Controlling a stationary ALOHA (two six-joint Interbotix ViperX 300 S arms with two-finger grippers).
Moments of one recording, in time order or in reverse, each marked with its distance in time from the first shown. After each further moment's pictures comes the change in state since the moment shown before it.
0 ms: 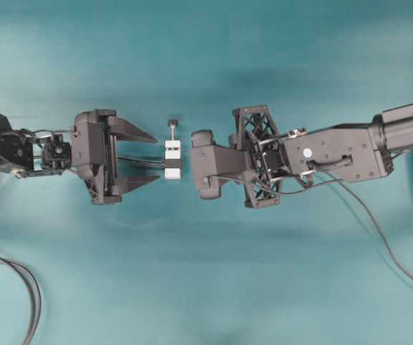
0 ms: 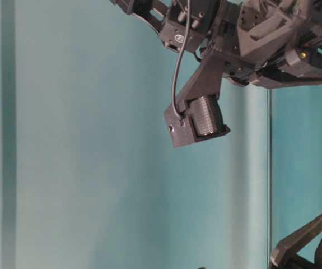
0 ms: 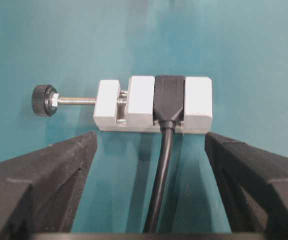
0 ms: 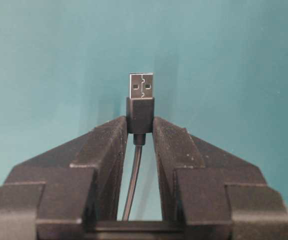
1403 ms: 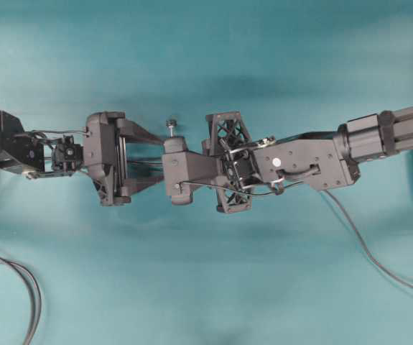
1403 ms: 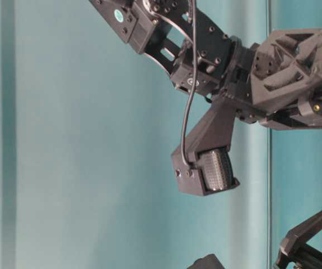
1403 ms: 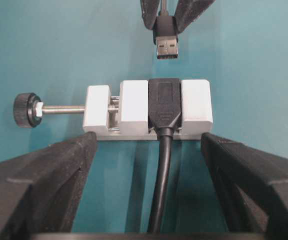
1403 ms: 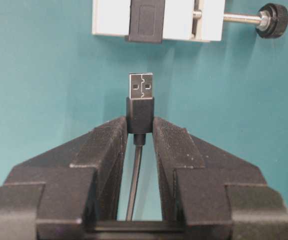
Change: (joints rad) left arm -0.005 0.048 -0.044 -0.002 0.011 -0.012; right arm 0.012 0.118 -0.141 -0.055 -0.011 0.066
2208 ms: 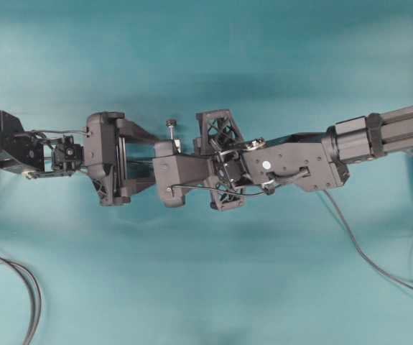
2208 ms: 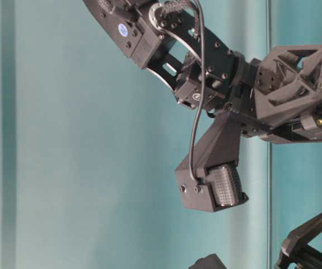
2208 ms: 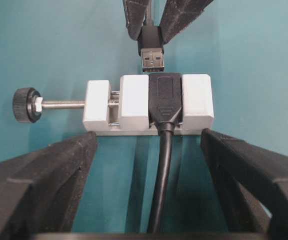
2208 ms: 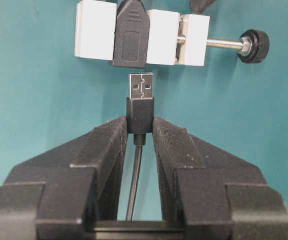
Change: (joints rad) left arm 0.002 0.000 0.003 0.000 0.009 -0.002; right arm 0.002 0.032 -0.048 -0.069 0.028 -0.002
